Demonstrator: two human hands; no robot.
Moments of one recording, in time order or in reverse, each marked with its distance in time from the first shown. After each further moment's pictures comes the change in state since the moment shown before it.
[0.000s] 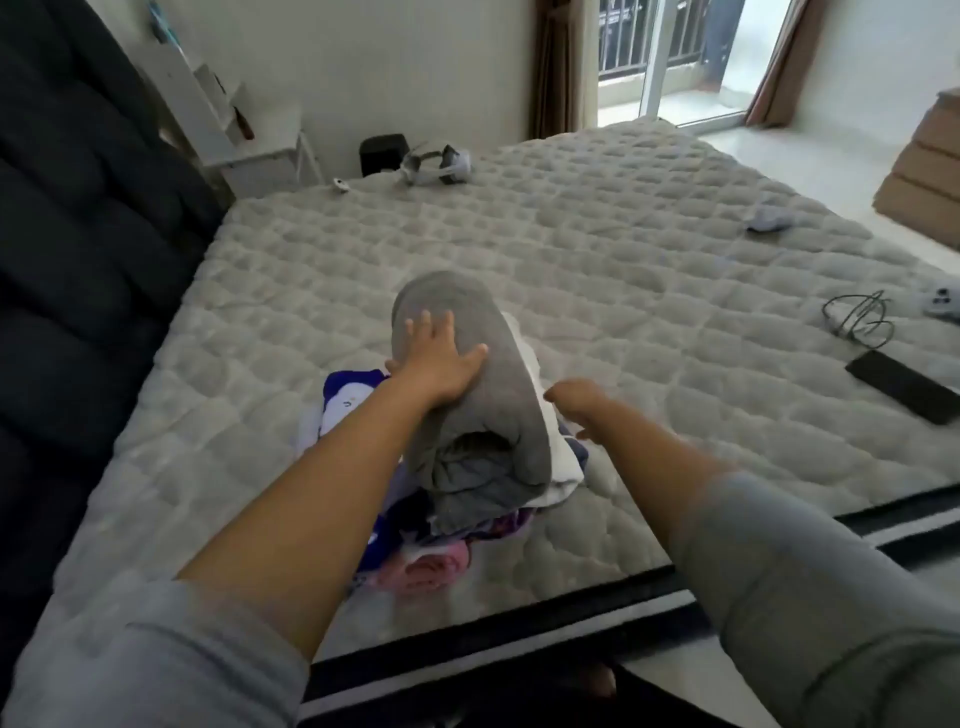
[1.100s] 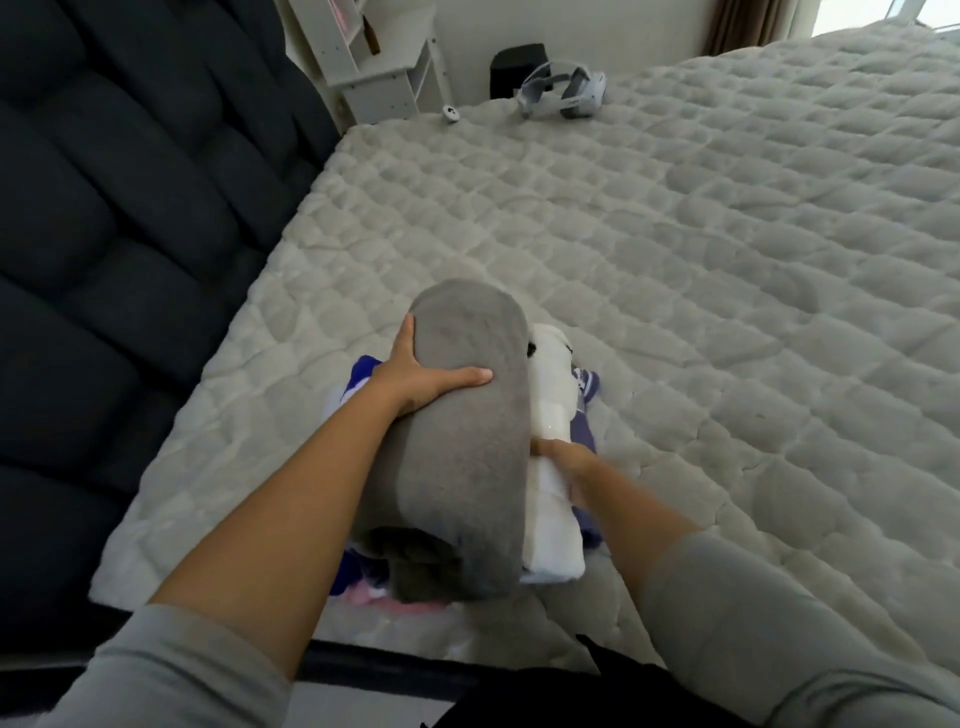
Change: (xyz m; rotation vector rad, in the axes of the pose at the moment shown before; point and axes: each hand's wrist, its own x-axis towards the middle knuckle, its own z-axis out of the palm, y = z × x) left_hand 0.085 -0.003 -0.001 -0.442 0.023 -0.582; right_hand 0.125 0.011 0.021 0.371 -0.444 0.273
